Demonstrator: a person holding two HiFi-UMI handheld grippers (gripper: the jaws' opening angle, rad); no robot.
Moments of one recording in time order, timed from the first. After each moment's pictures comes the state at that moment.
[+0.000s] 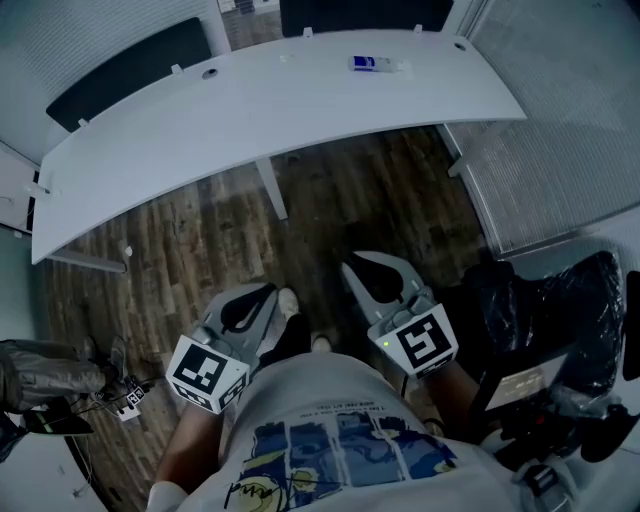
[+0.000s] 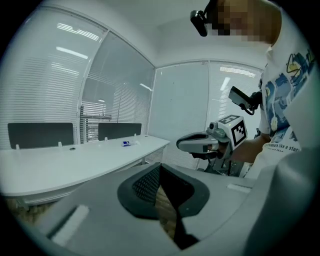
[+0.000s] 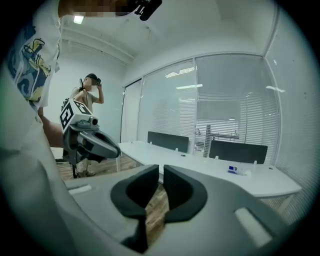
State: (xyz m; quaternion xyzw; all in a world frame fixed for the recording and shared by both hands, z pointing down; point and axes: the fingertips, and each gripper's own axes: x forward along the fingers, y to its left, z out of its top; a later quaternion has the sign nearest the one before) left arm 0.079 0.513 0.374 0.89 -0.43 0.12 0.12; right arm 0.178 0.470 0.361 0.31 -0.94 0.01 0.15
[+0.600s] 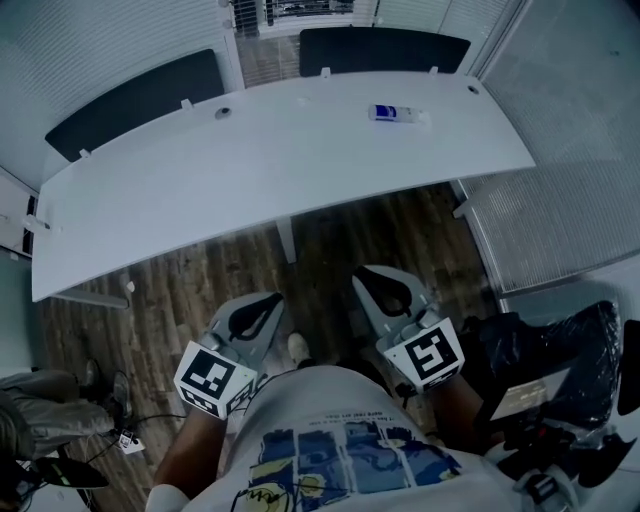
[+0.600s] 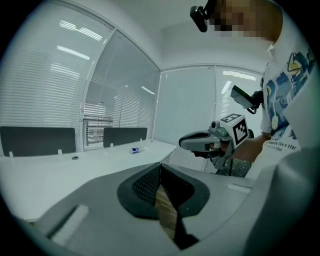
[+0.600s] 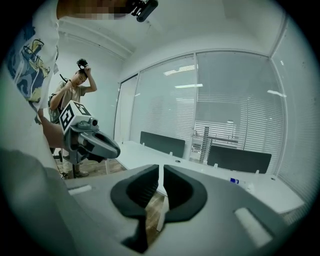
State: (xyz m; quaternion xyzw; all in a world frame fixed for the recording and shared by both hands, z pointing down) left arm -0.002 0.380 0.372 0.89 -0.42 0.11 0.12; right arm 0.103 0.341 0.352 0.32 -0.93 -0.01 0.15
